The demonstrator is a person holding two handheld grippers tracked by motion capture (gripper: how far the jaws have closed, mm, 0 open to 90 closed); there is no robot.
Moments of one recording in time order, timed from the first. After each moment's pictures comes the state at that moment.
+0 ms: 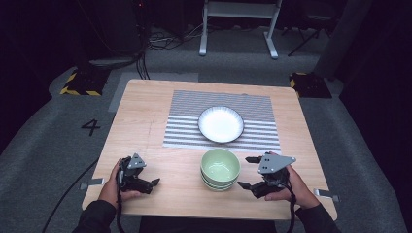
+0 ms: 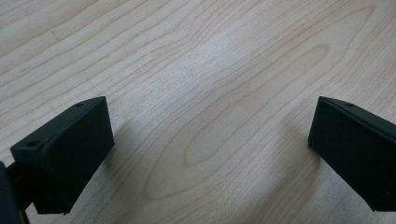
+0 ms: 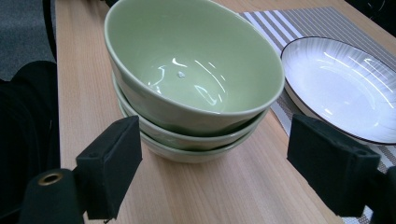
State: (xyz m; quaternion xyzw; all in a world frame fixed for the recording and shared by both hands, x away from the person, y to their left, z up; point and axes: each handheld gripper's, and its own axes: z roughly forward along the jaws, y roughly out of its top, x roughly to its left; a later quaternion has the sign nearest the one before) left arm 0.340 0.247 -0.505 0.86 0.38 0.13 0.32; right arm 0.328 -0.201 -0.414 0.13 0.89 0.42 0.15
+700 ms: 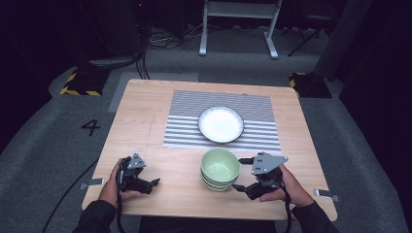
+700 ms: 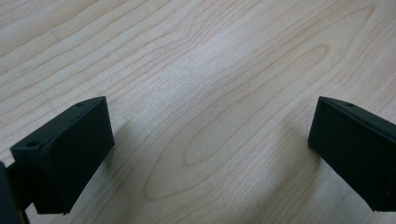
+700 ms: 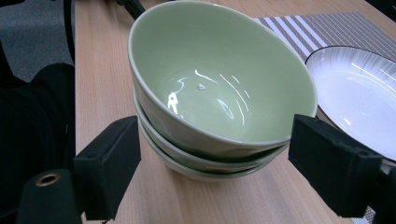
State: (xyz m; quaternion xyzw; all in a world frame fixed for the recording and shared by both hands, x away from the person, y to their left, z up) left arm 0.340 0.247 -0.505 0.86 0.38 0.13 0.32; right arm 0.328 -0.185 -0.414 0.11 0.89 0.42 0.13
